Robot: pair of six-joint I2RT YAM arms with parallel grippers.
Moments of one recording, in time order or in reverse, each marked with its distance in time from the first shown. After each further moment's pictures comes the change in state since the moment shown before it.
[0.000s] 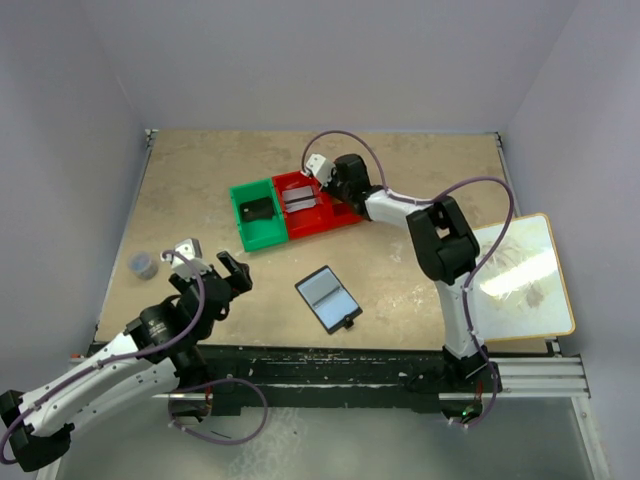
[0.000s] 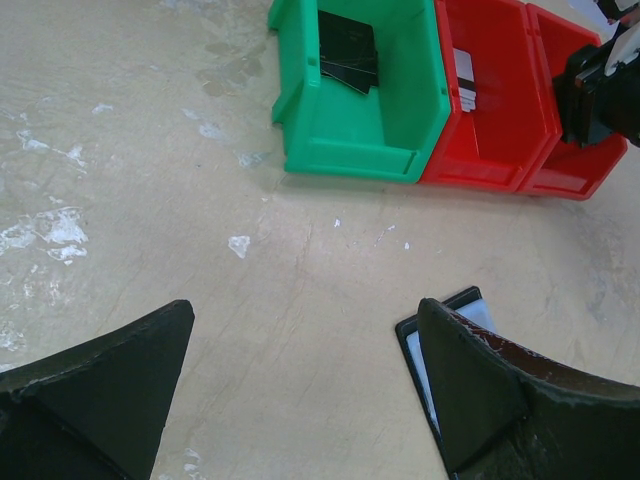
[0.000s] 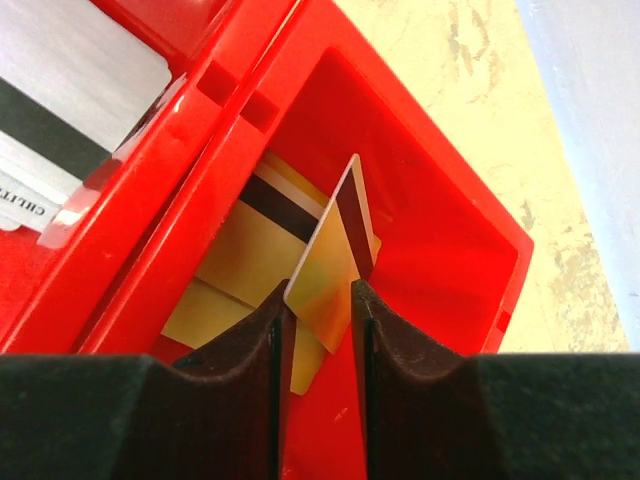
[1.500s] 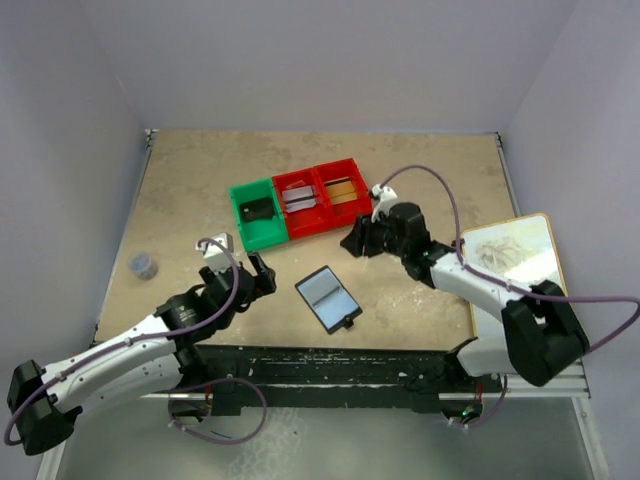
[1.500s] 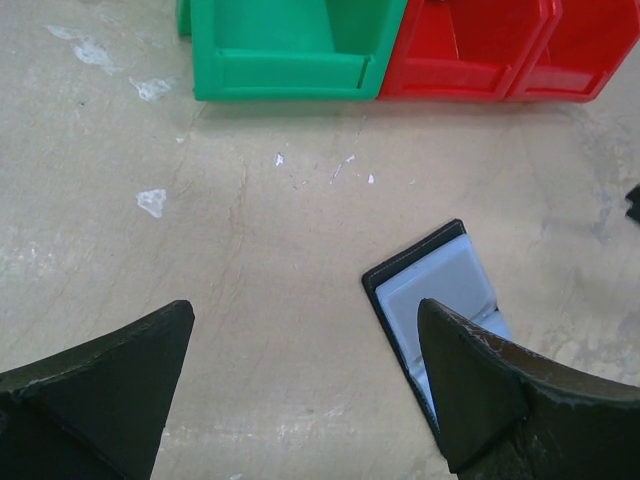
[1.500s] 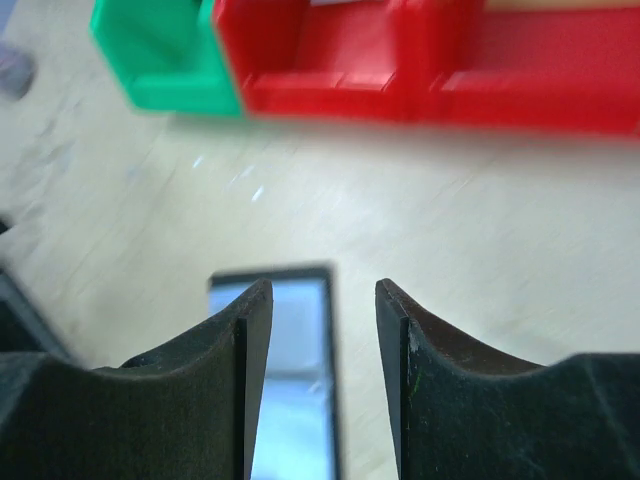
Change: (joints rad) left arm 0.000 0.207 -0.025 0.196 0.175 0.022; right arm -0.006 -0.806 -0.749 0.045 -0.348 0.990
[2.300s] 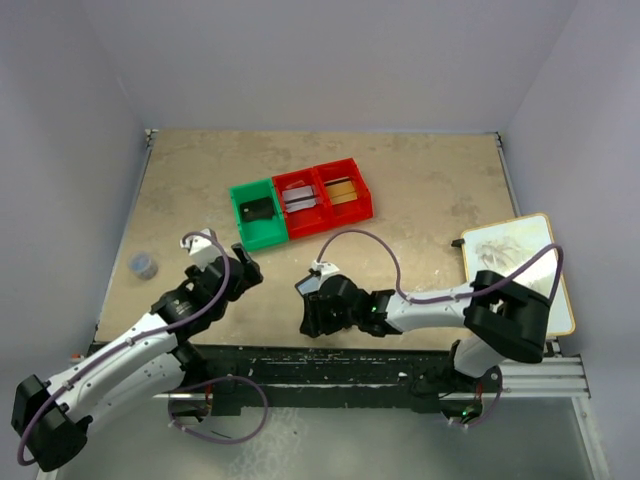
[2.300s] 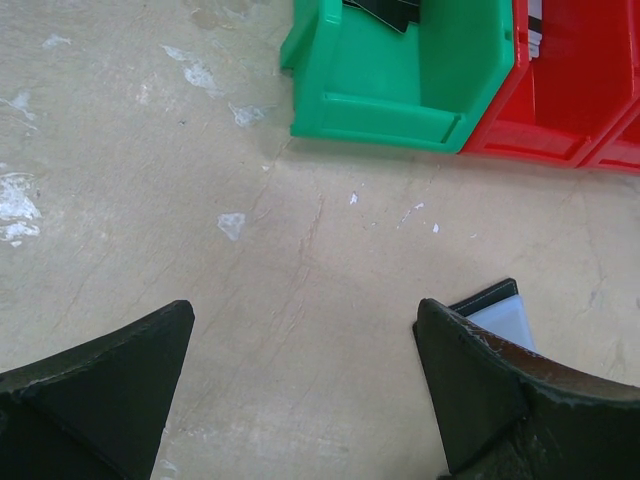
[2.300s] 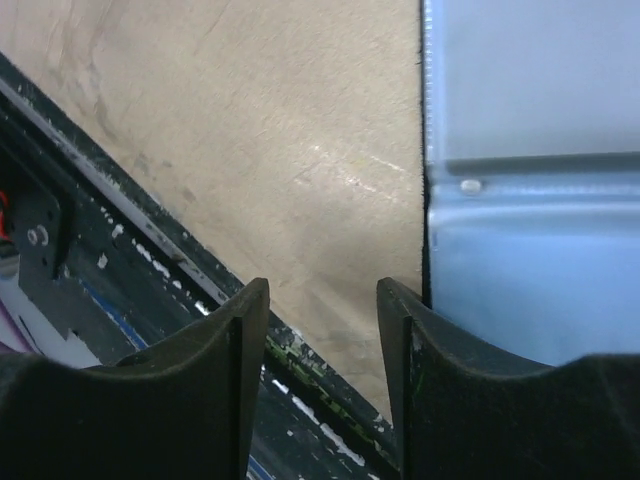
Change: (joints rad) left arm 0.185 0.027 -0.001 -0.031 0.040 -0.005; right arm 0.636 0.154 -0.127 -0.027 0.217 0.455
